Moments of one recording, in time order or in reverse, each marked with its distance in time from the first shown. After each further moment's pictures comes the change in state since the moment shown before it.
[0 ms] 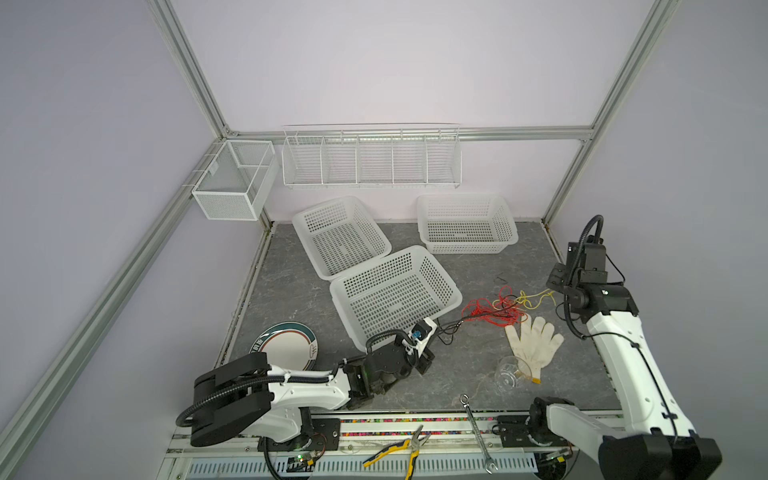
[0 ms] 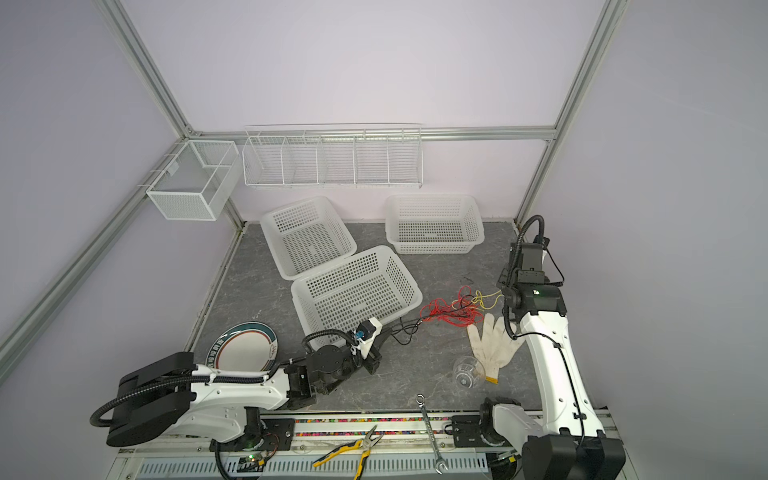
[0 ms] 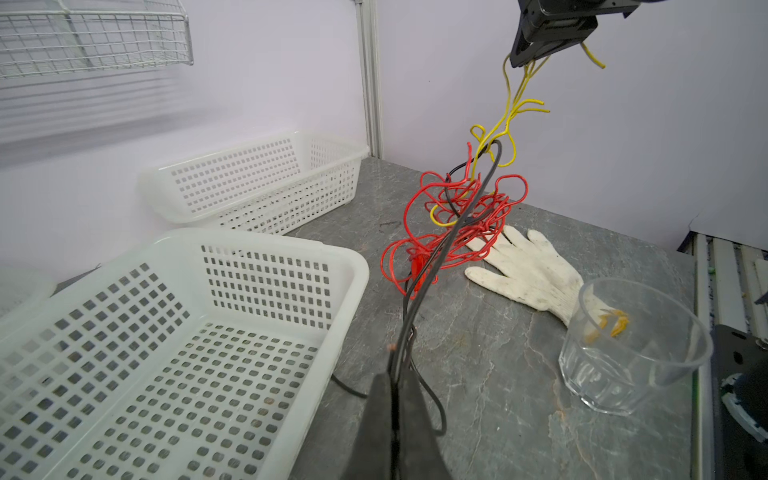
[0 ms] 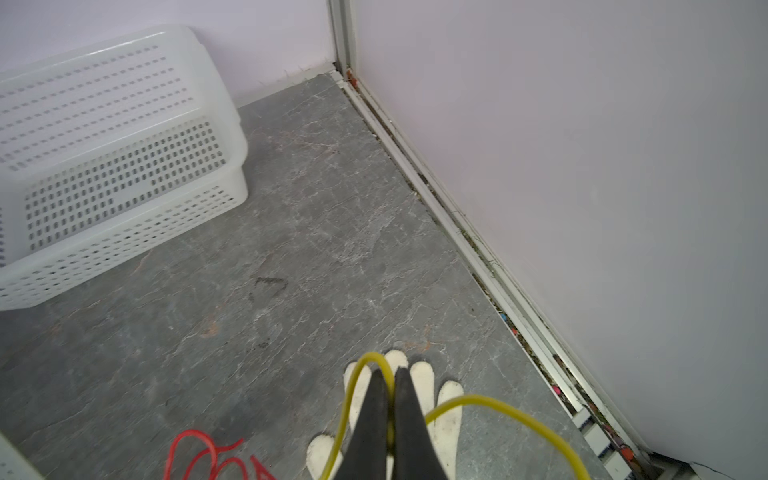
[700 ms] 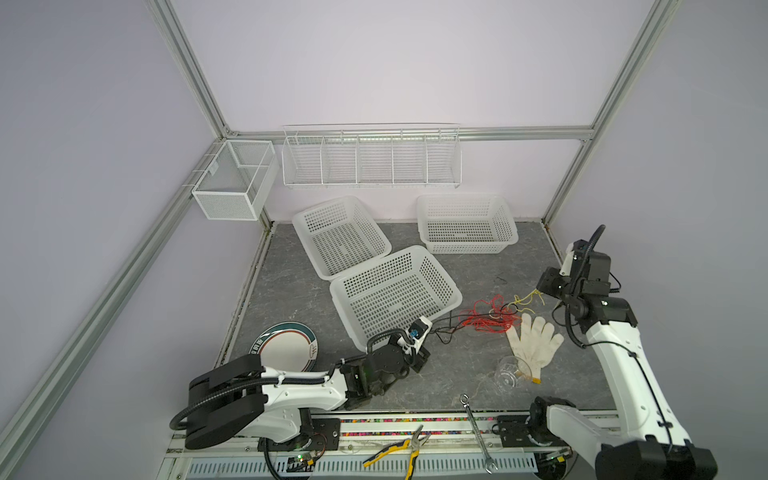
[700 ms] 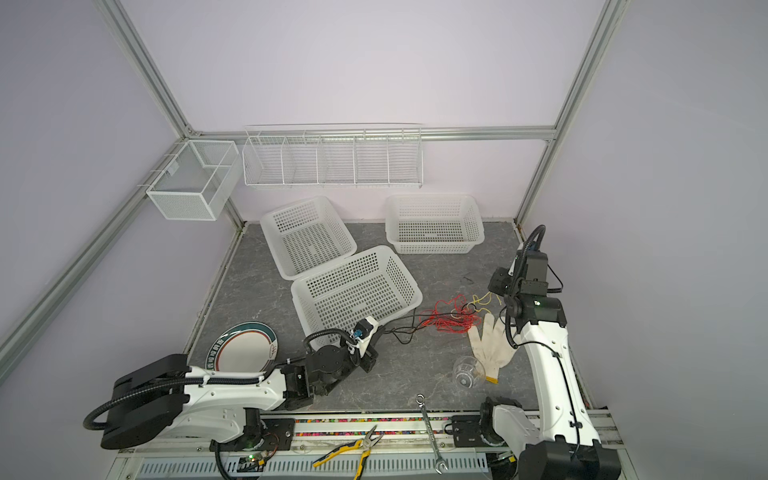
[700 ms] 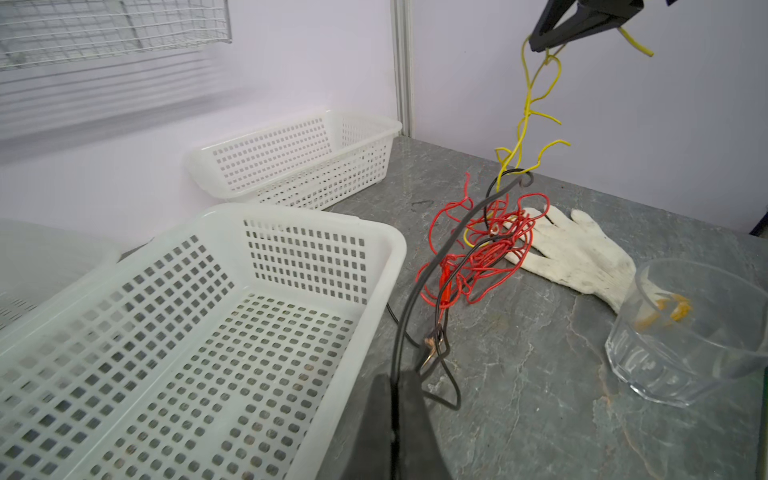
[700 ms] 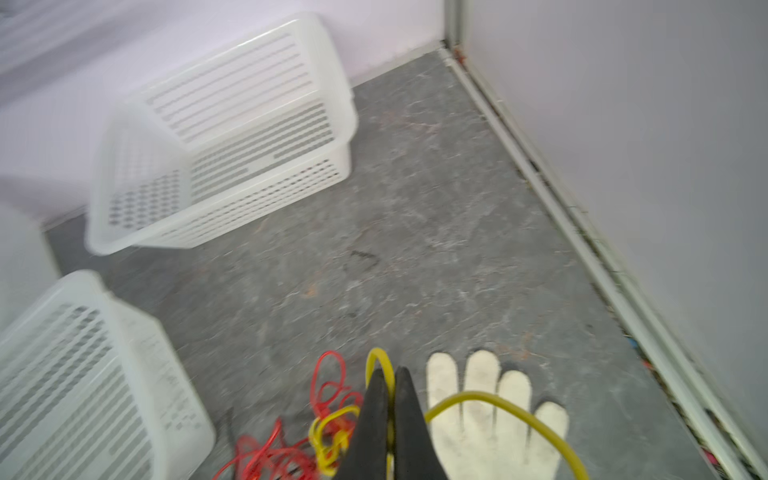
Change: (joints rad) left arm 0.000 0.048 0.043 -0.070 -0.059 0.008; right arm -0.015 -0.087 -0.129 0.146 -0.437 -0.017
